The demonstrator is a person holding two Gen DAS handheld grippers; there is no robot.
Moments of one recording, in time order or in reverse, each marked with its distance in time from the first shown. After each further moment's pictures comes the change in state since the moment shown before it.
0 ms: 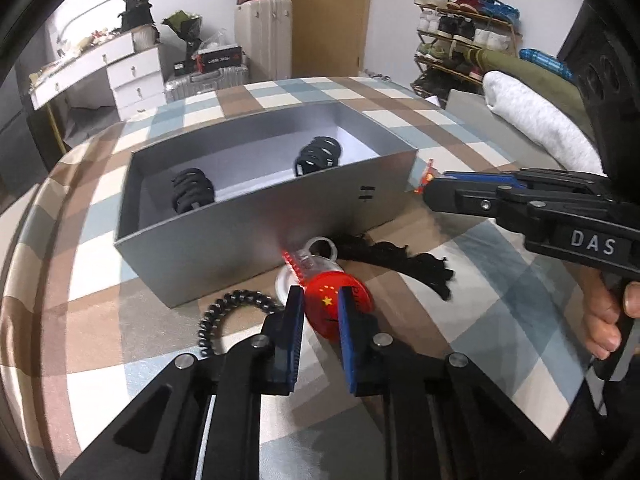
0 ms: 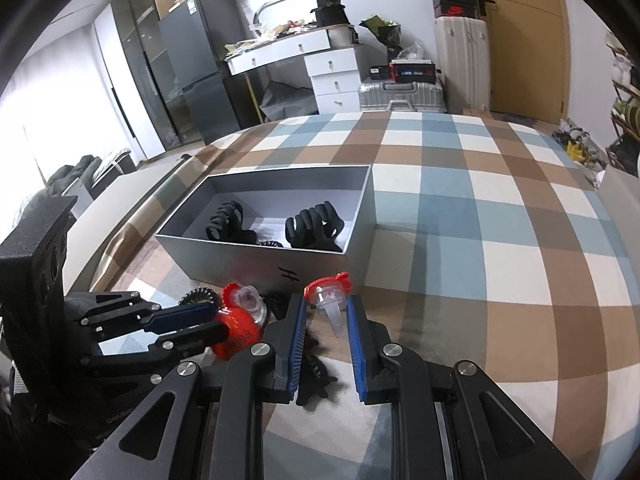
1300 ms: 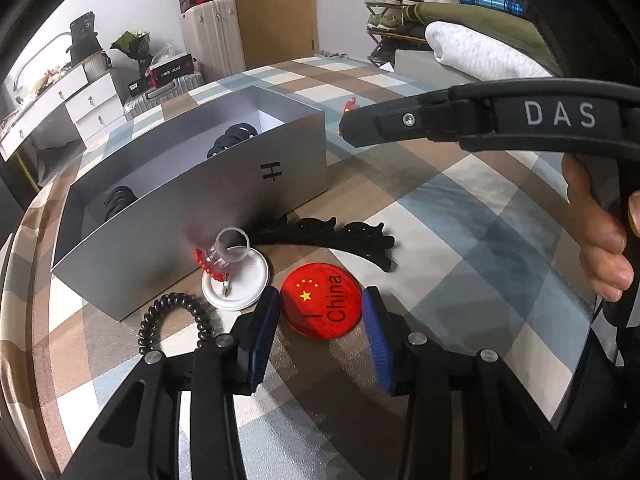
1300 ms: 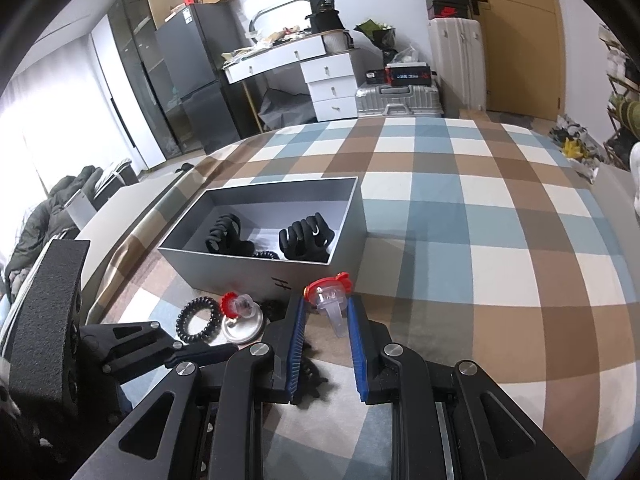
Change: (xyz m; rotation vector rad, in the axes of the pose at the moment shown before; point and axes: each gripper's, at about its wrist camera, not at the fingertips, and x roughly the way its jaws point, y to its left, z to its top) left arm 0.007 -0.038 -0.006 0.185 0.058 -0.026; right arm -0.008 -0.012 0.005 0.028 -0.018 0.012
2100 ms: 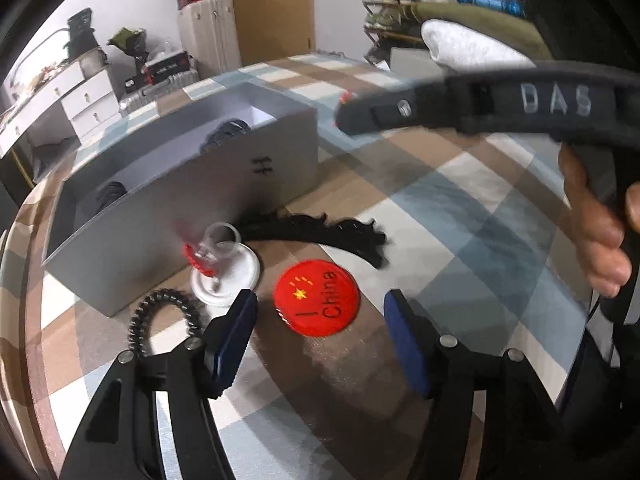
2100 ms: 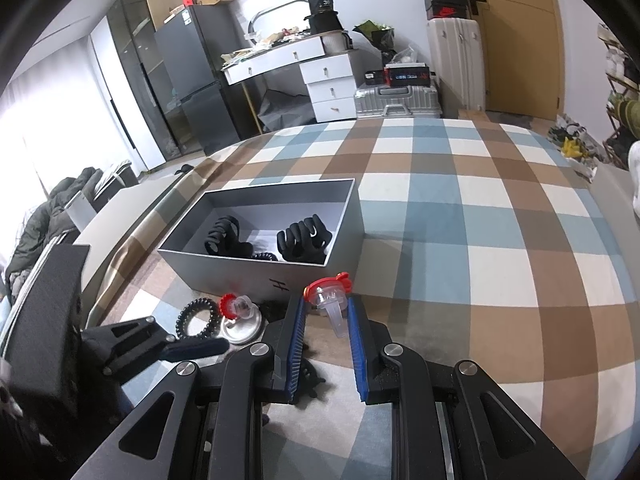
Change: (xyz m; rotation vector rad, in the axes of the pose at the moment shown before) left arm 0.004 -0.006 0.001 0.000 0.006 -0.019; right arm -0.005 -0.001 0.000 0.002 -0.005 -0.001
